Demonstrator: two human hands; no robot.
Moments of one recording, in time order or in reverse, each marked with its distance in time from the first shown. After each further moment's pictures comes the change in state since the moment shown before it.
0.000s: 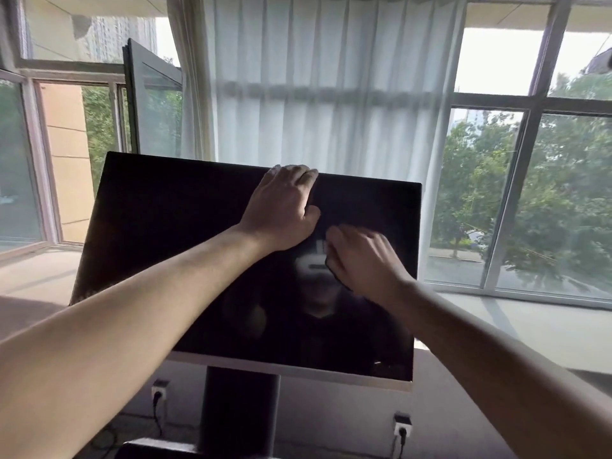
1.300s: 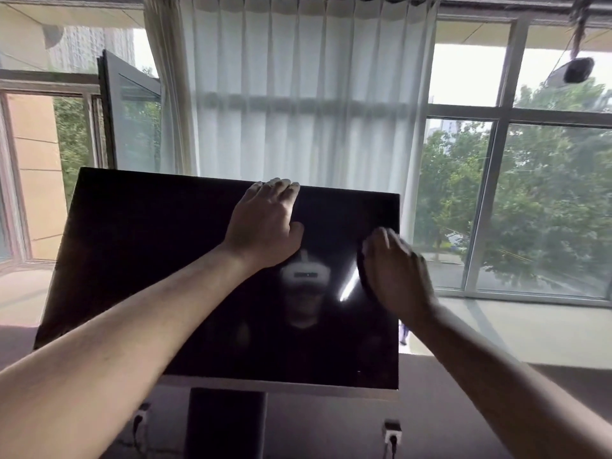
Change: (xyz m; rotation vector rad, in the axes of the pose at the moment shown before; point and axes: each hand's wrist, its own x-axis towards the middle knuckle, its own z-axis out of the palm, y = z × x) left_hand -0.002 0.002 0.005 0.039 0.030 -0.015; right_hand -0.034 0.043 -0.010 -0.142 0.211 0.329
